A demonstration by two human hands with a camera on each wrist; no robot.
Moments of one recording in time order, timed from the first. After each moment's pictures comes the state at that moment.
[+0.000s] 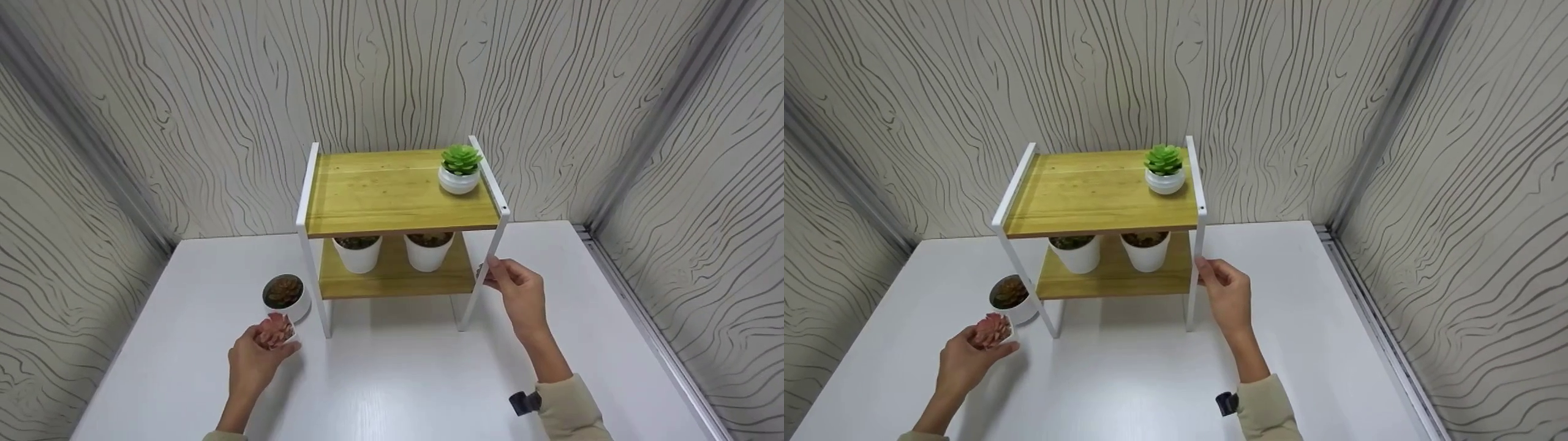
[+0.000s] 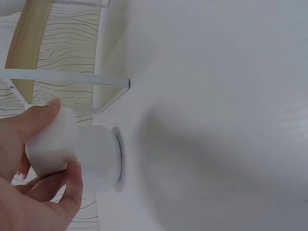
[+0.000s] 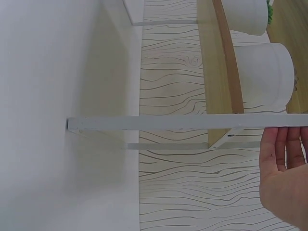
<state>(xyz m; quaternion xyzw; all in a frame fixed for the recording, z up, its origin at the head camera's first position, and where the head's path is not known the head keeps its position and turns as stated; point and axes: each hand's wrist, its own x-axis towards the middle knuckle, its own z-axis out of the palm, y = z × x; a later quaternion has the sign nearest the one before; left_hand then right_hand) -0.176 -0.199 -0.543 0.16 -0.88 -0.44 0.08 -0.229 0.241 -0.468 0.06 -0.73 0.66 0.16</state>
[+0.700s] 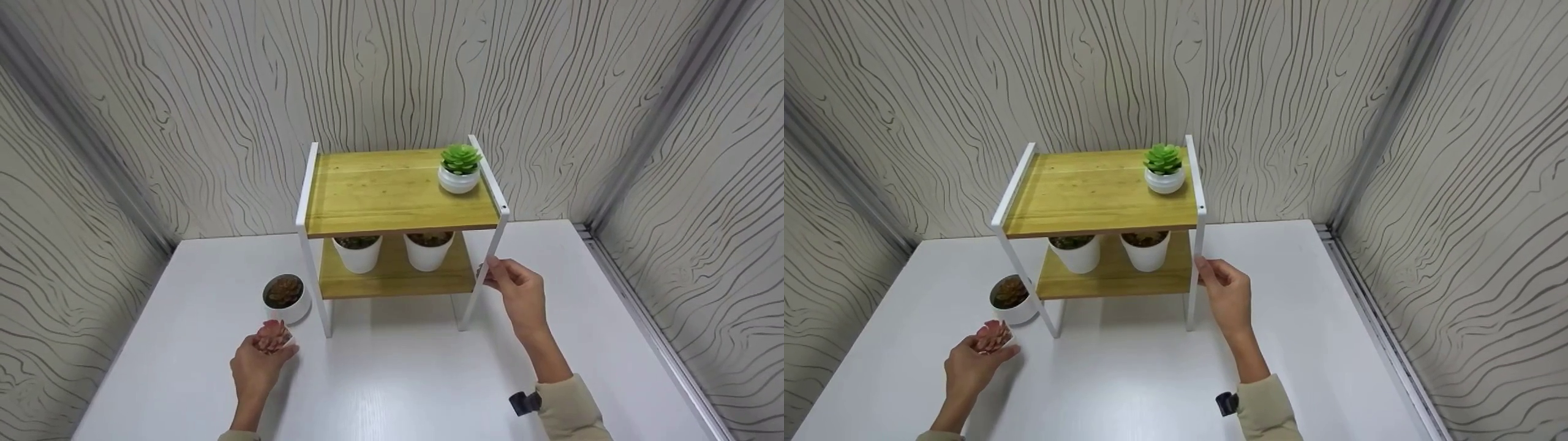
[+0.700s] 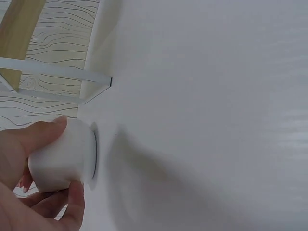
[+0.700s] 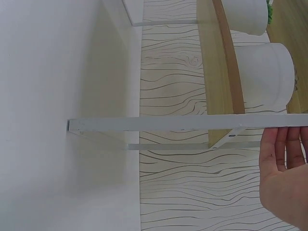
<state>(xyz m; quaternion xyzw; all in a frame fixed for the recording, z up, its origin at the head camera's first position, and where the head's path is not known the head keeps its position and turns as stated) -0.178 -0.195 -0.569 0.24 -0.86 -0.45 0.08 -0.227 0.240 -0.468 0.05 -0.73 0.66 0.15</state>
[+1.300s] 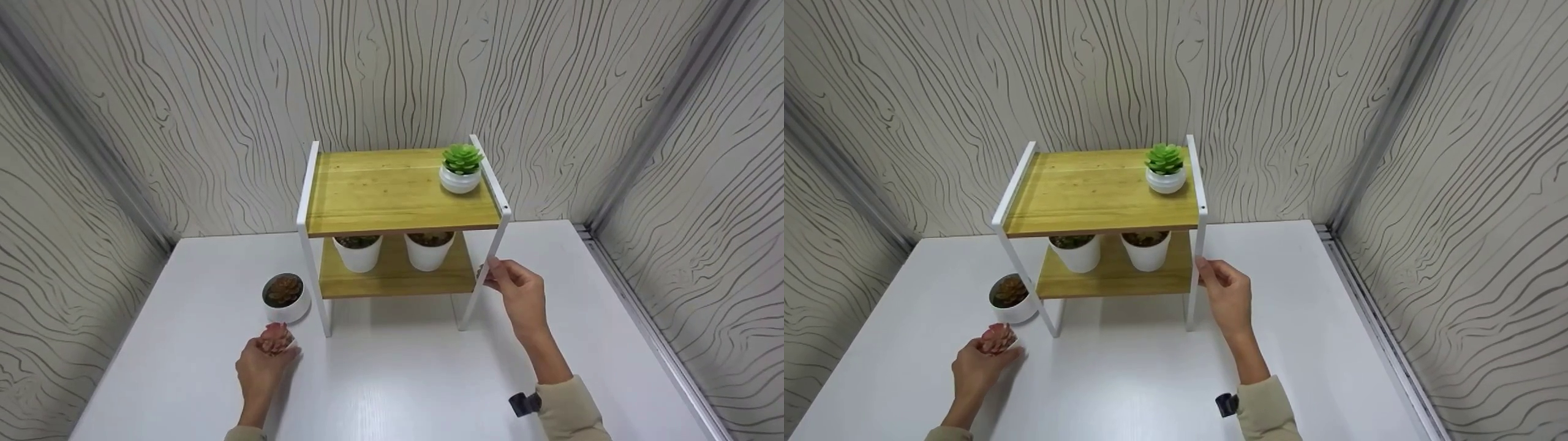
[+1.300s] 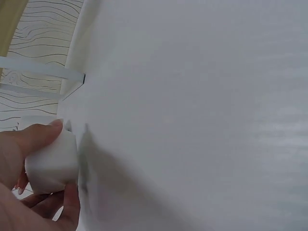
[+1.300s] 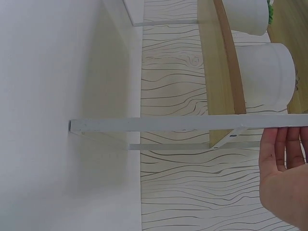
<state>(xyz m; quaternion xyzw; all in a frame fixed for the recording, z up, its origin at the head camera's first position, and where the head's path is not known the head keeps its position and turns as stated) -0.182 -0.191 -0.591 0.26 -0.85 -0.46 0.09 -0.228 0.240 -0.469 0.05 -0.73 0.67 0.15</state>
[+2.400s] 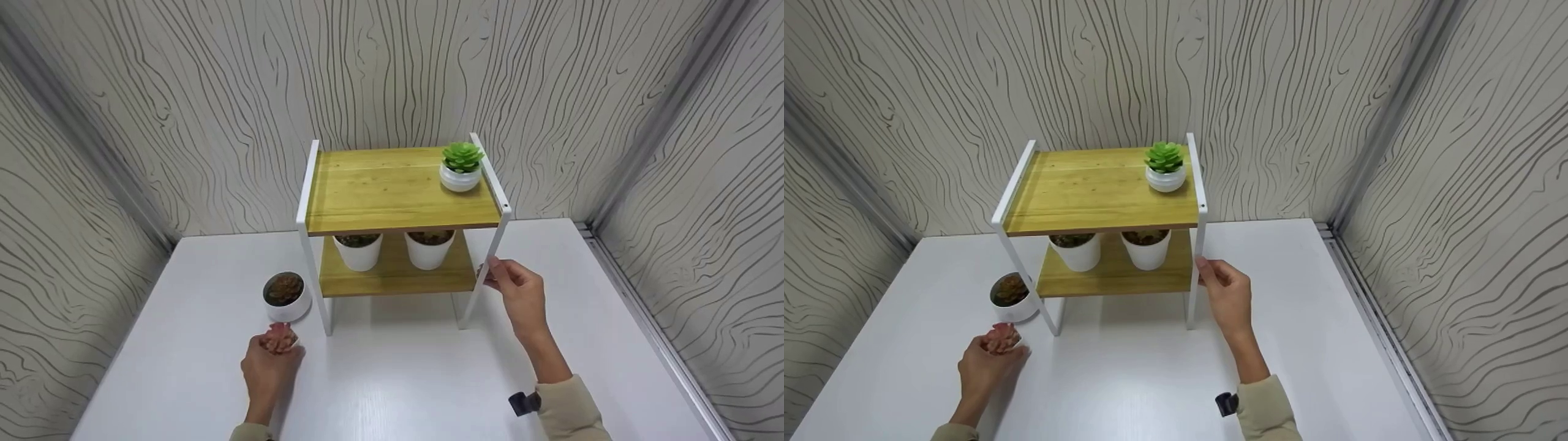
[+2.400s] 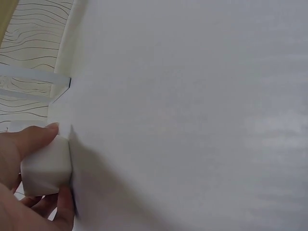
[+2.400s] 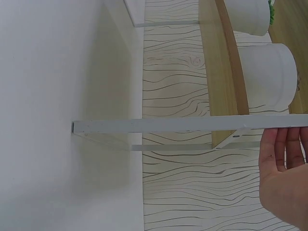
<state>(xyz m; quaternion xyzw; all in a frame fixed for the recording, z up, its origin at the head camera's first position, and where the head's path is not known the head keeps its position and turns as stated) -0.185 -0.184 -0.600 0.27 -0.85 -0.45 0.10 -0.225 0.238 -0.470 0.03 -0.72 0.67 0.16</state>
